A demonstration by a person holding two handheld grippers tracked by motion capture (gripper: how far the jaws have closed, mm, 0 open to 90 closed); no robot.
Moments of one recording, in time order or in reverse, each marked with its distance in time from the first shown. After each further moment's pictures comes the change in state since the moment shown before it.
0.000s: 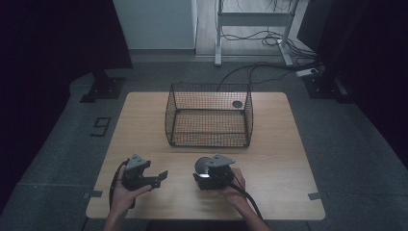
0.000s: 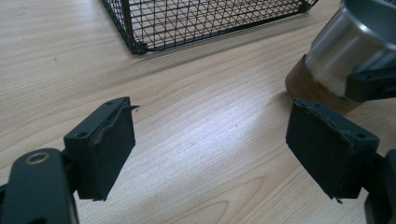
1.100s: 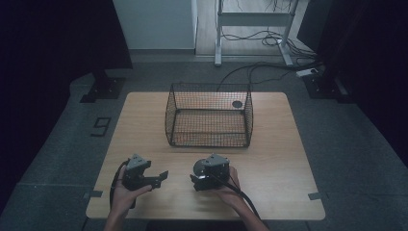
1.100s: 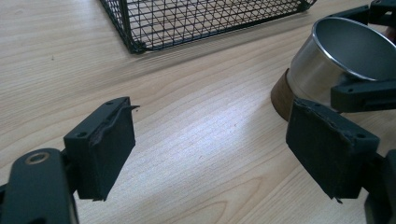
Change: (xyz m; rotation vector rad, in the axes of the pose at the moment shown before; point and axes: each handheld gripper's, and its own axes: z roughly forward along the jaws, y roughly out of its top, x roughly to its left) left arm 0.000 0.000 0.001 0.004 -0.003 -0.002; right arm 0.006 0.000 0.015 0.040 -0.054 0.015
